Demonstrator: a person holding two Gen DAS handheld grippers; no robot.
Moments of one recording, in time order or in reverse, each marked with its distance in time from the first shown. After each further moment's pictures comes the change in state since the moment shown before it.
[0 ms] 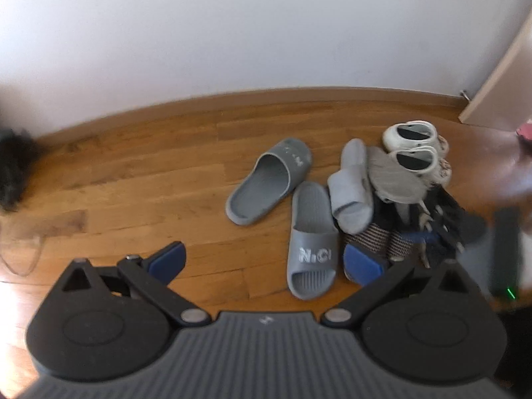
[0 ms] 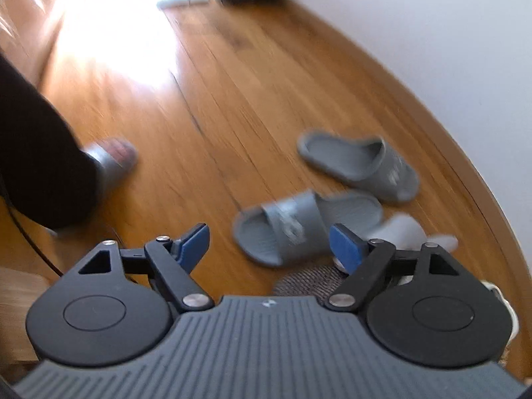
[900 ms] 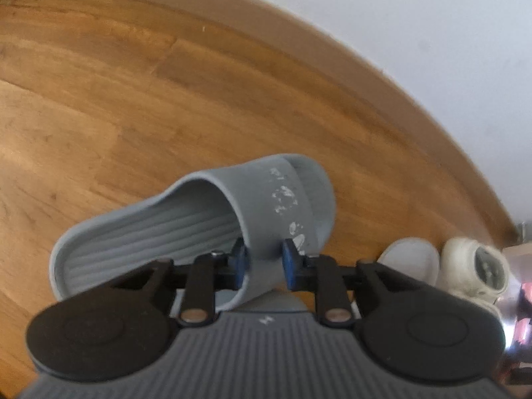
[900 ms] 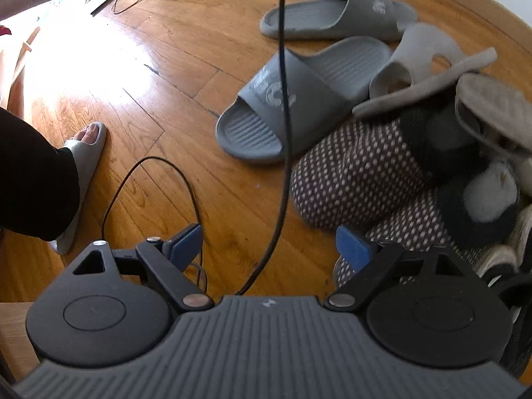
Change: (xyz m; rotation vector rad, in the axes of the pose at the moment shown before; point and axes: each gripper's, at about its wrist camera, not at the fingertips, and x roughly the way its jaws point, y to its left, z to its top) left arm 0.314 -0.019 0.079 -0.503 0.082 -0.033; right arm 0.077 -0.032 -0.124 0.402 0.115 0.207
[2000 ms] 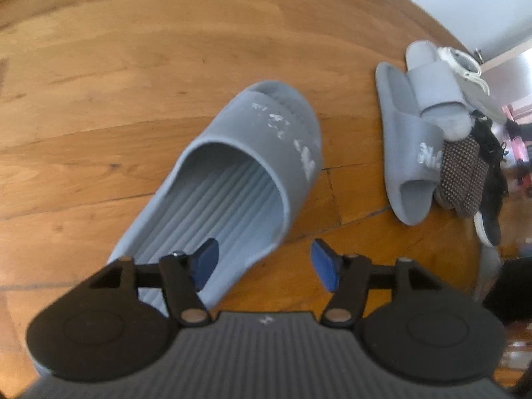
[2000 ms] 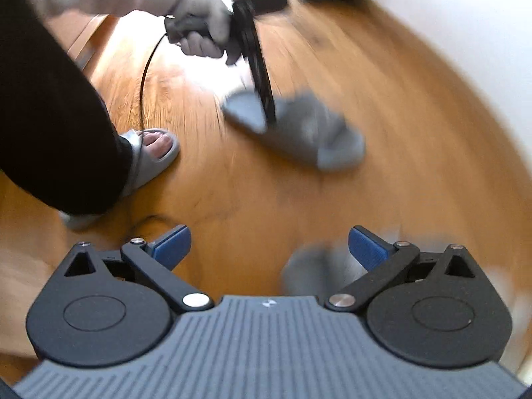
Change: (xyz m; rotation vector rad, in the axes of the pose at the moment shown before) left arm -0.207 0.274 -0.112 0.411 0.222 -0.117; right arm 0.027 0.119 0.128 -0.835 -0.198 0.085
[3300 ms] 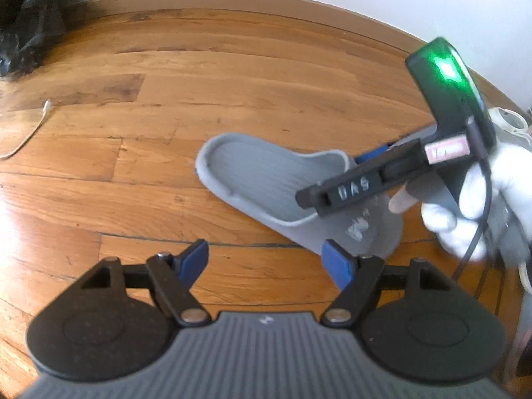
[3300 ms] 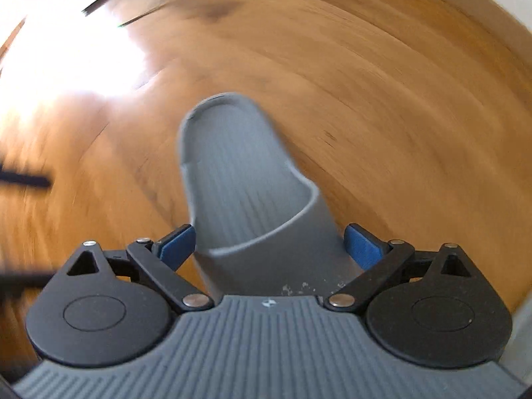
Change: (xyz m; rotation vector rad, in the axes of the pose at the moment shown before) left arm -0.056 0.020 -0.036 -0.109 -0.206 0.291; right arm 0.236 -0.078 0.096 0.933 0.227 -0.142
